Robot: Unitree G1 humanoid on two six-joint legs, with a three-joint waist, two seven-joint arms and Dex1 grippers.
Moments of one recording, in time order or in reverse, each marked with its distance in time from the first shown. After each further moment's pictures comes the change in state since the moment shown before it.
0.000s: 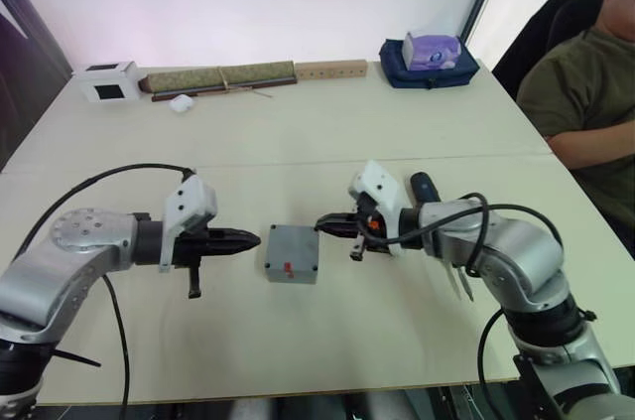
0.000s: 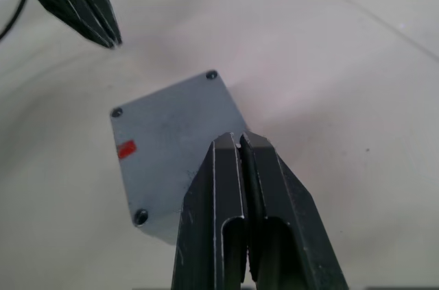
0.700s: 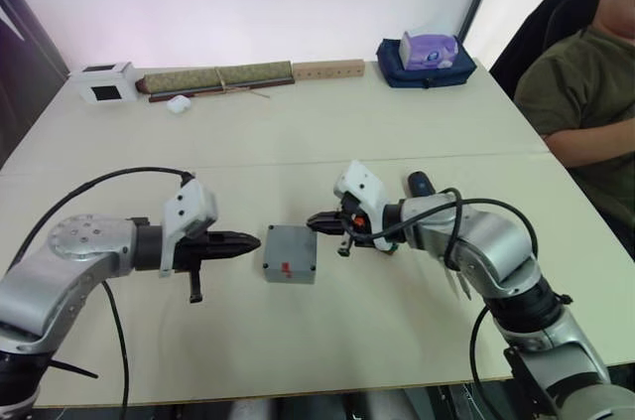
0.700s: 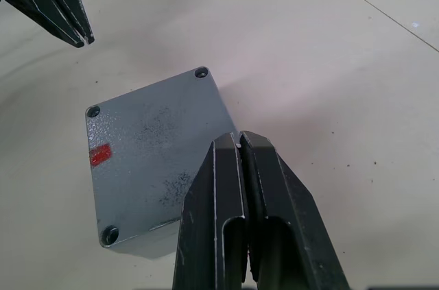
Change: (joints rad) left arm 0.036 -0.001 0.012 -0.039 -0.003 0.004 0.030; right arm -0.041 0.025 0.073 0.113 -0.079 -0.108 0.037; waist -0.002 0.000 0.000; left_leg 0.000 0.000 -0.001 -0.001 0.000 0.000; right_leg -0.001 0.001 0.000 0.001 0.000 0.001
